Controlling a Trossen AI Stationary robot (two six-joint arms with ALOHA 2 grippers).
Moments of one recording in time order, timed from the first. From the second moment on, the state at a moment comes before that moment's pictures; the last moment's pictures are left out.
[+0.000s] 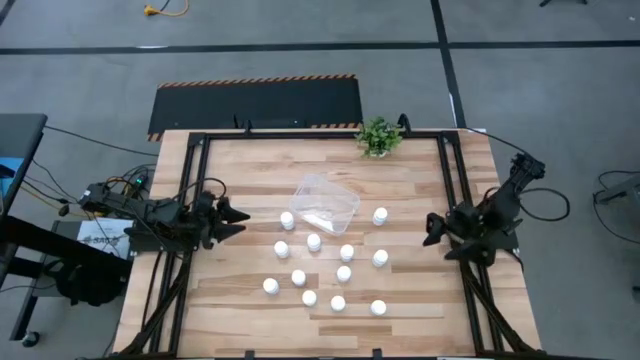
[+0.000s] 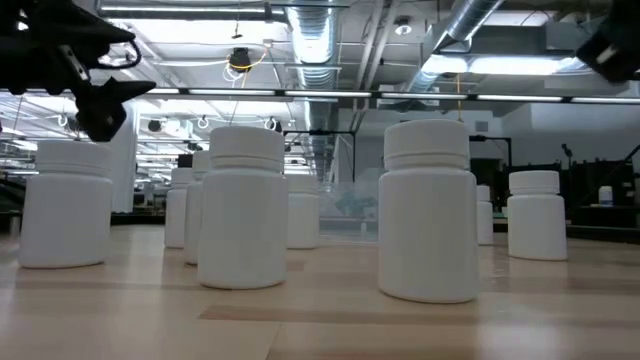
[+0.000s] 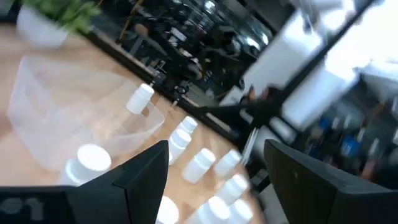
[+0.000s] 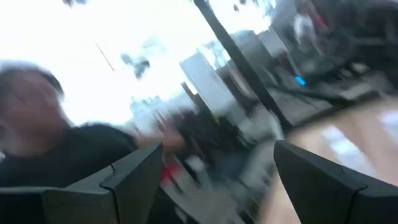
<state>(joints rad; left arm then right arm) -0.30 0.03 0.01 0.08 -0.30 -0.71 0.77 0.05 0.07 0.29 0.24 0.54</state>
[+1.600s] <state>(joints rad) -0.30 0.53 0.49 -0.17 -0.24 -0.18 0.77 0.16 0.08 0.73 0.65 0.19</state>
